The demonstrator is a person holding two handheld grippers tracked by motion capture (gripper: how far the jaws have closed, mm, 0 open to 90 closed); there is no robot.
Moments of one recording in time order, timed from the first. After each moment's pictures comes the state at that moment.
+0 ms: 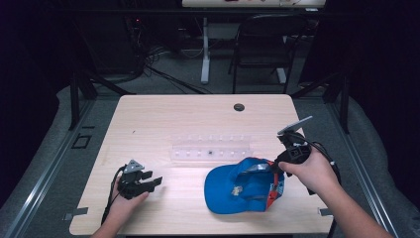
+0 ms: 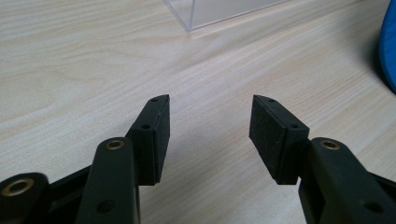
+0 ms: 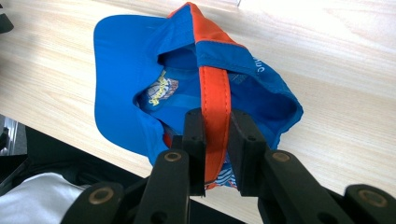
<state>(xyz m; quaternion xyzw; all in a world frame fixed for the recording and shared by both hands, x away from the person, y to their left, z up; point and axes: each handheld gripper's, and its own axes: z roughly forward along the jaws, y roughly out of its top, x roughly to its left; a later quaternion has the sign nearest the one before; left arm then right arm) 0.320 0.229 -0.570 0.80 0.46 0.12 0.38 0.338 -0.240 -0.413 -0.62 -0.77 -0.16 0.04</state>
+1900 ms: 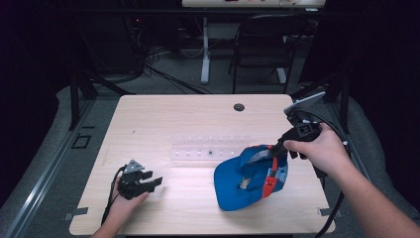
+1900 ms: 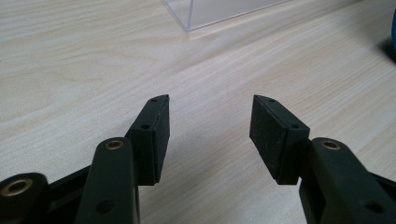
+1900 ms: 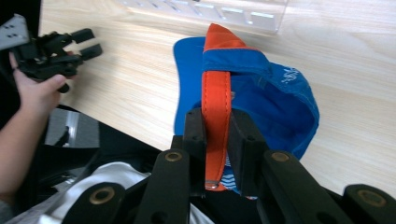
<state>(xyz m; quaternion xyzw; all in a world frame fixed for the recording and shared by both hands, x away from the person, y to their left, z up) 0.319 0.228 -0.570 0.79 0.46 0.12 0.38 0.345 -0.238 -0.341 -0.62 -0.75 -0.21 0.10</state>
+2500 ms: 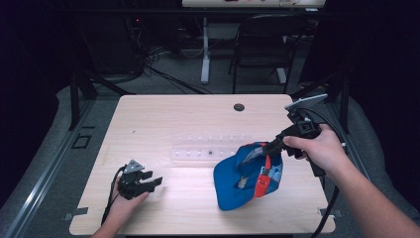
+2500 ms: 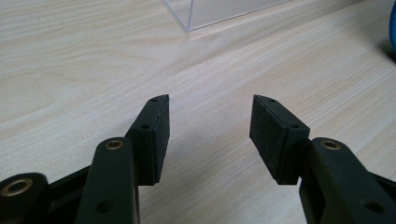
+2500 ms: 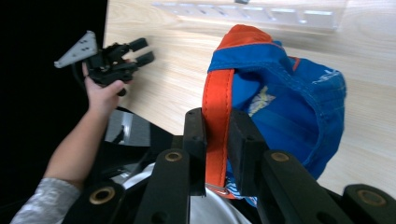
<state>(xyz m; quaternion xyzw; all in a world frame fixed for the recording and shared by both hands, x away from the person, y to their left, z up) 0.319 0.228 -0.570 0.79 0.46 0.12 0.38 0.349 -0.242 -0.343 -0.62 -0.71 -0.27 0.19</state>
